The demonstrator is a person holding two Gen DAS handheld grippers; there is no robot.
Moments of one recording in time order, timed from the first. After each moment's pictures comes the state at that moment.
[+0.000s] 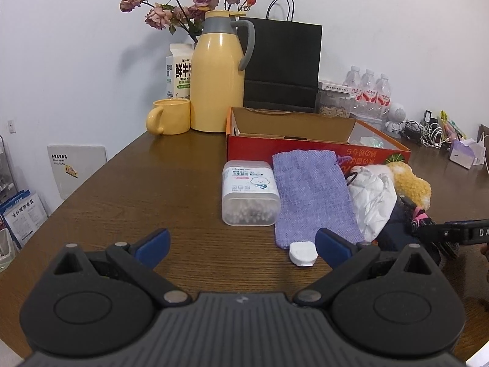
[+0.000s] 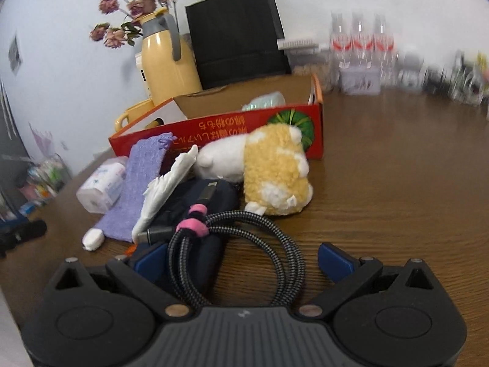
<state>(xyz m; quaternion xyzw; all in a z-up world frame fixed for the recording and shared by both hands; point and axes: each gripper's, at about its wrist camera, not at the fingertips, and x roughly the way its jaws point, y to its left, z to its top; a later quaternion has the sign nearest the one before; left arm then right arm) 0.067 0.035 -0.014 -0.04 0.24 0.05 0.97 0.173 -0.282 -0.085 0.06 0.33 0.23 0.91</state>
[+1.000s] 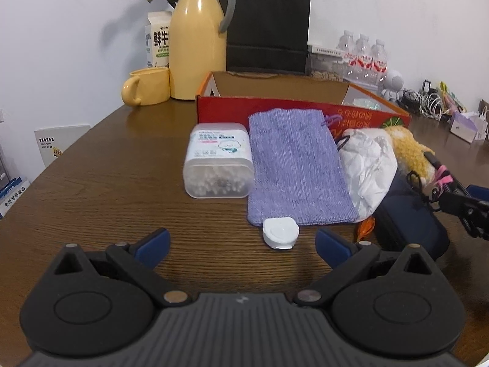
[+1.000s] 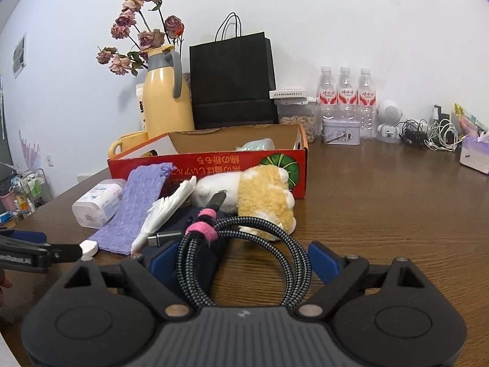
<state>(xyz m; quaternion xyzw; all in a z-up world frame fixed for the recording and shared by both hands) 0.102 0.006 -0.043 -0.03 0.30 0.04 0.95 0.130 -0.275 -0.077 0.01 0.23 0.18 0.96</state>
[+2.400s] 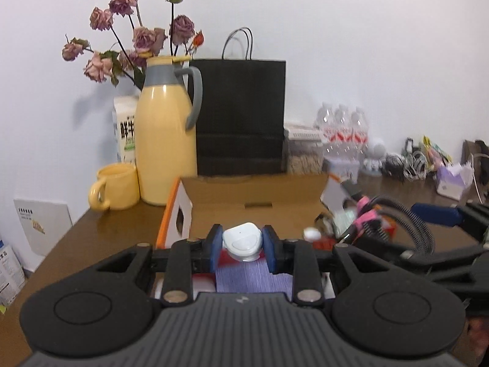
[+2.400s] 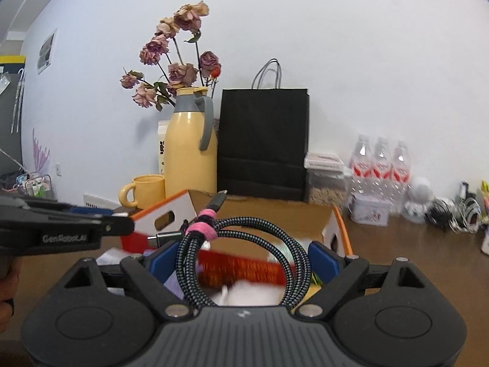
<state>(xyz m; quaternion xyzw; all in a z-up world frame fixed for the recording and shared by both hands) 0.184 -0.005 0.045 -0.01 0.18 0.01 0.98 0.192 -0.208 -0.008 -0.04 0.14 0.21 0.97</state>
